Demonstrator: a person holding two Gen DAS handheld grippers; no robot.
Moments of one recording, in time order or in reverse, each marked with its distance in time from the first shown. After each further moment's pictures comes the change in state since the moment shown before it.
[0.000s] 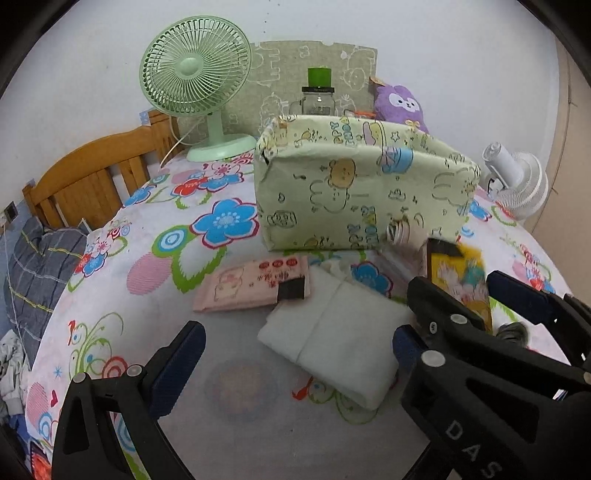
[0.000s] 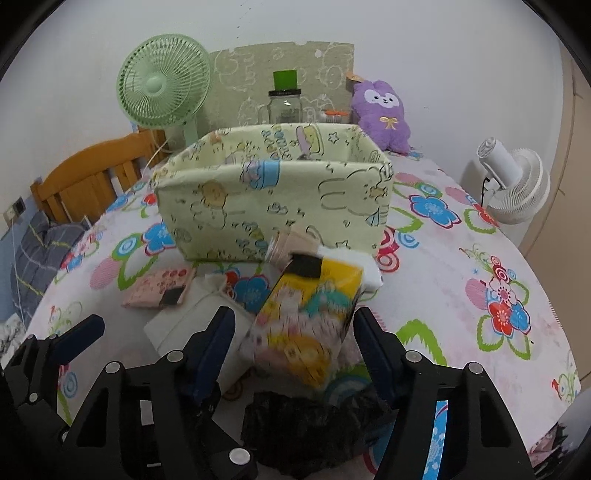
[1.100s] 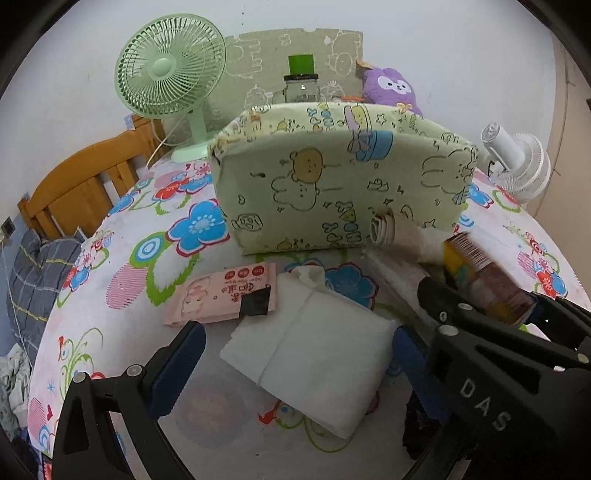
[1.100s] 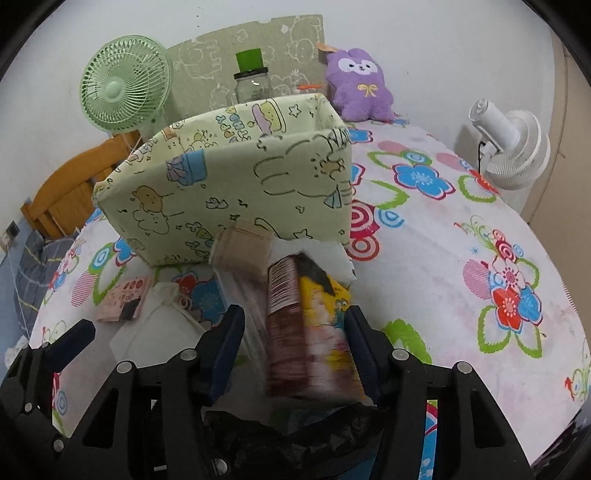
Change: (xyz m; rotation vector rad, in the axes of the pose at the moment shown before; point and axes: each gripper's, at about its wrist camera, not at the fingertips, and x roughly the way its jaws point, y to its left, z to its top) left arm 0.021 -0.026 0.006 0.056 0.052 0.022; right arm 0.033 -0.040 0.002 0.099 0.102 0.017
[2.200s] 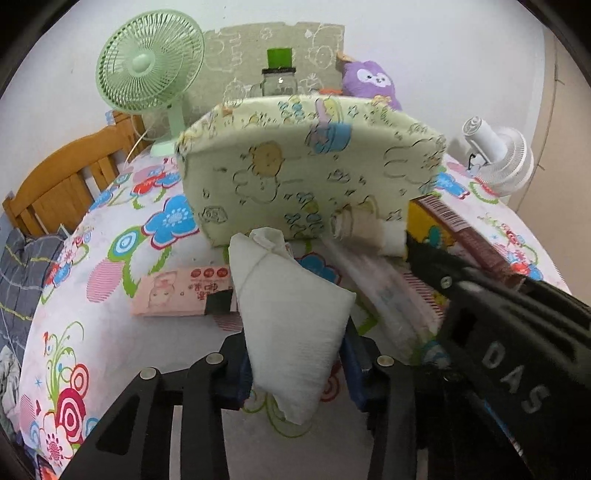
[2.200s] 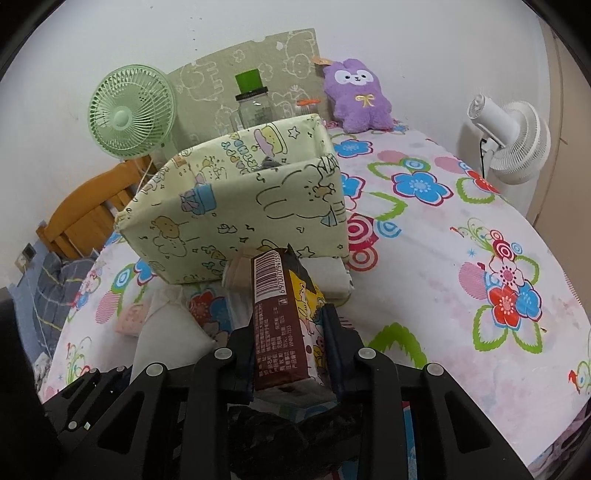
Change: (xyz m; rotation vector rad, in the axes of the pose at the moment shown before) left arm -0.013 -0.016 0.001 0.015 0.021 -0.070; right arm -0.027 -0.007 0.005 0.046 -0.062 0.074
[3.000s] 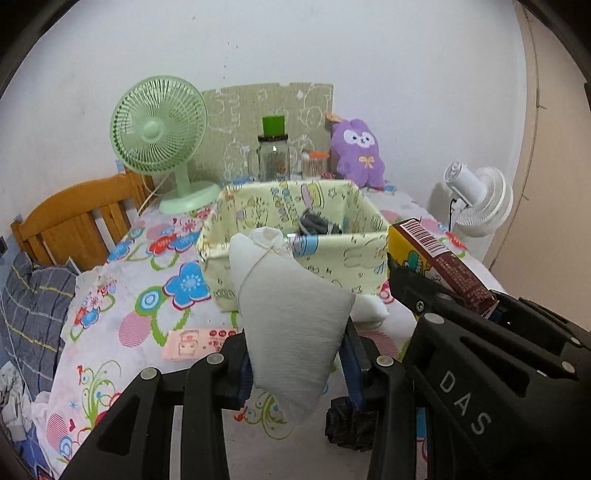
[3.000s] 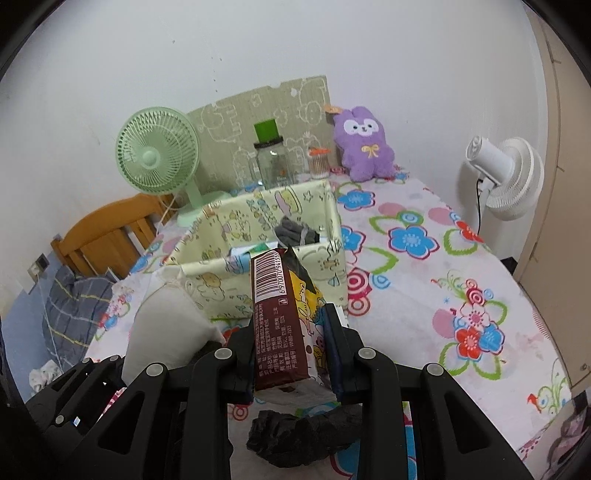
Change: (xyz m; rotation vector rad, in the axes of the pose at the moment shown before) left arm -0.072 -0.011 0.031 0.001 -0.163 -0.011; right arm -0.069 0.010 0.027 -0.031 -0.128 0.023
